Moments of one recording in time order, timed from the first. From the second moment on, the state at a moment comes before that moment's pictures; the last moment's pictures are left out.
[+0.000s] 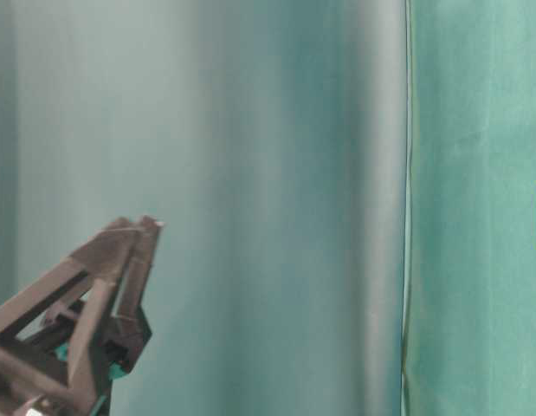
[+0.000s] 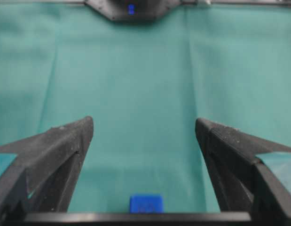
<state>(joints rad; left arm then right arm) -0.02 -0.27 0.51 0.00 0.16 -0.01 -0.02 -0.93 1.14 0.01 -0.19 0.10</state>
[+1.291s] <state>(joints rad) -0.02 -0.16 0.28 0.00 0.63 -0.02 -0.02 -0.92 1.14 0.01 -0.18 0.10</state>
